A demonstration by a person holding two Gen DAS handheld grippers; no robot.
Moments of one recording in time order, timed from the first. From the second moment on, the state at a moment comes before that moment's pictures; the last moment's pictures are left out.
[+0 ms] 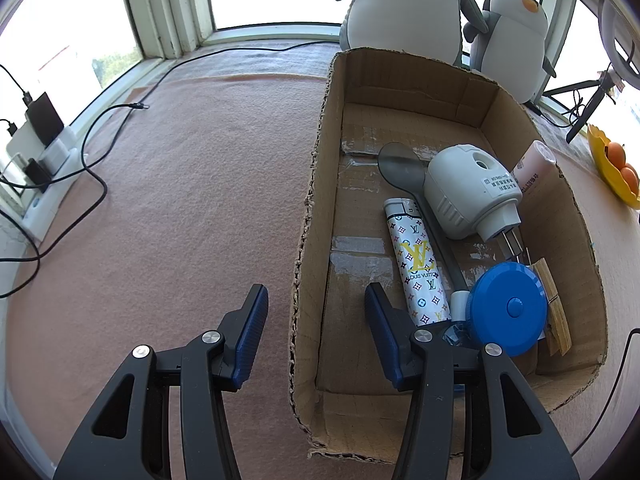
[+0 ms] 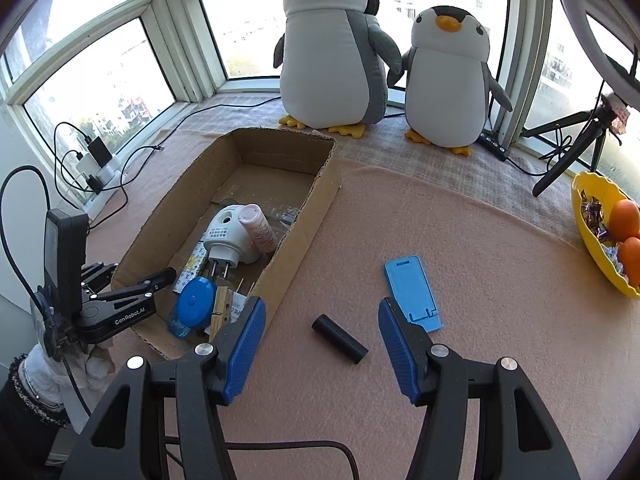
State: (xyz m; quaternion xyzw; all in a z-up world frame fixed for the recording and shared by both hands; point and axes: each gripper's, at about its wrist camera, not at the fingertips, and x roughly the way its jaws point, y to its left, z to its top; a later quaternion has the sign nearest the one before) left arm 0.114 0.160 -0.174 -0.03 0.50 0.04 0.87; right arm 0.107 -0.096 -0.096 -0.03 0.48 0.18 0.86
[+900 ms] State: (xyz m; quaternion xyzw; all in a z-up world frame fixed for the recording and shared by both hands) left arm 0.116 0.160 -0.175 -0.03 0.50 0.04 0.87; right arm 0.109 -0.096 -0.138 -0.11 0.52 0.22 0.82
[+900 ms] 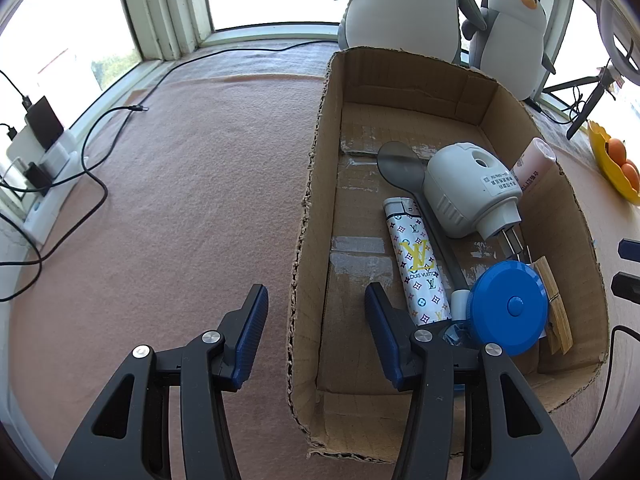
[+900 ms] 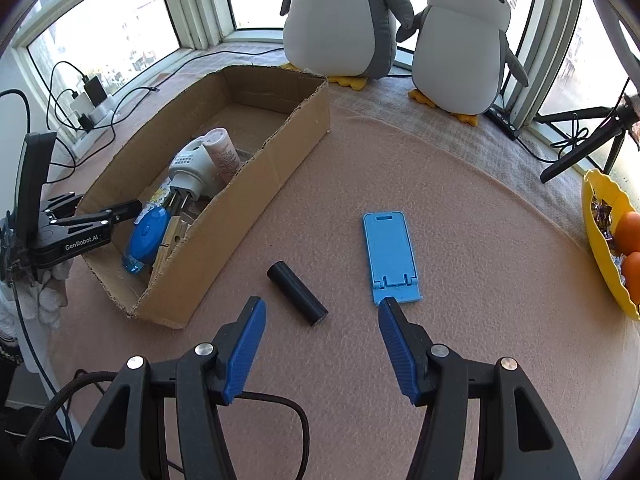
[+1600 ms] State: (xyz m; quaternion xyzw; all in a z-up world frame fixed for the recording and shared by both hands) left arm 0.115 0.161 -0.175 -0.03 0.50 0.04 0.87; right arm 0.133 -0.066 -0.180 -0.13 0.56 0.22 0.79
